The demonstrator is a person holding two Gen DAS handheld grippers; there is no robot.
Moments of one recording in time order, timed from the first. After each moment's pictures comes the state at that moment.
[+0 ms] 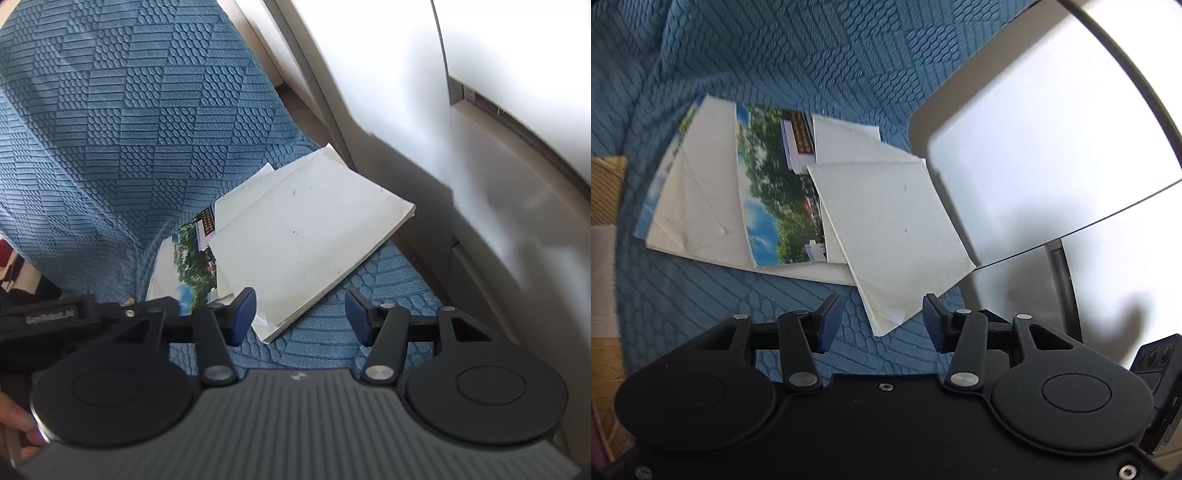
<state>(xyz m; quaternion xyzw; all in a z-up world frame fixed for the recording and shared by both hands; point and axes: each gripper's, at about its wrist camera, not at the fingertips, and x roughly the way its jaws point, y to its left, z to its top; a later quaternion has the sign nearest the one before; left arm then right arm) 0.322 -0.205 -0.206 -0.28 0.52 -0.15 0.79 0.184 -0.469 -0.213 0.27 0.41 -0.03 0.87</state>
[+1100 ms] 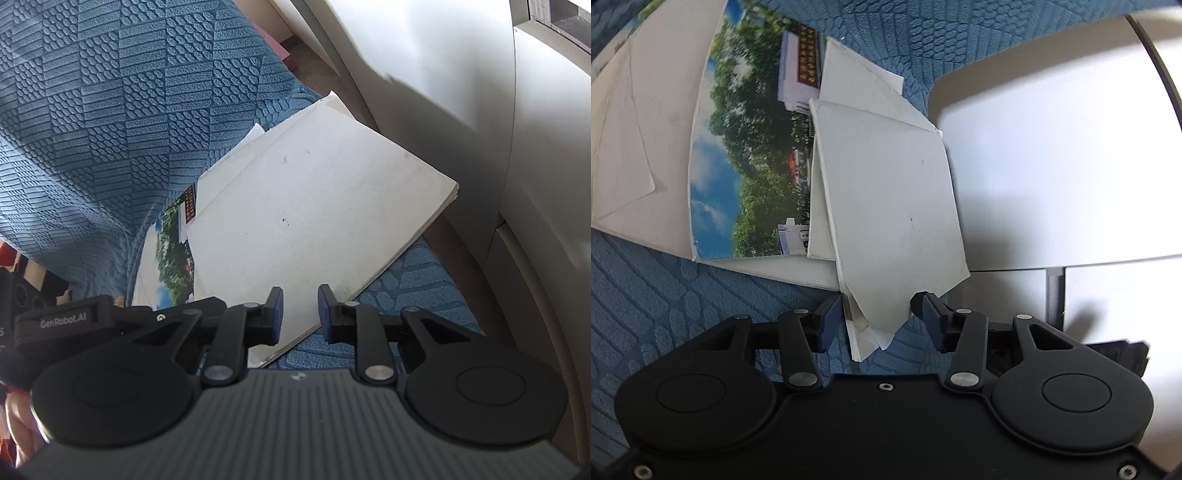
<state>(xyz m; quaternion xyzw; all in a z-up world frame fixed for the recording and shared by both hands) 0.369 -0.208 -0.282 -0.41 0.56 -0.17 0.70 0.242 -0.486 -0.267 0.31 0.46 0.02 0.83</state>
